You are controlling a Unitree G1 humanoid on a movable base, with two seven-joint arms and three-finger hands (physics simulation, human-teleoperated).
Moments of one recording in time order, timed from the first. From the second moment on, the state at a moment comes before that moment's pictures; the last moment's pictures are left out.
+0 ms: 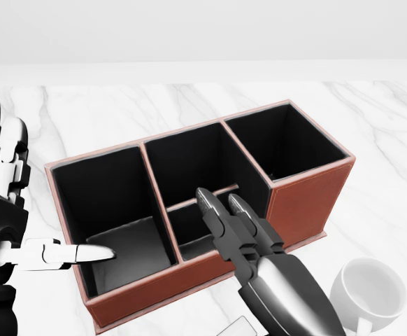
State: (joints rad) left arm -0.02 0.06 0.14 -0.51 -0.05 0.09 -0.09; right arm 0.28 -0.09 0.27 -0.77 -0.77 0.09 0.47
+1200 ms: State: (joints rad) left arm -0.02 0.06 0.15 -0.50 -0.06 0.09 -0.09; right arm 0.25 -0.08 0.26 -0.58 -0.87 0.07 0.40
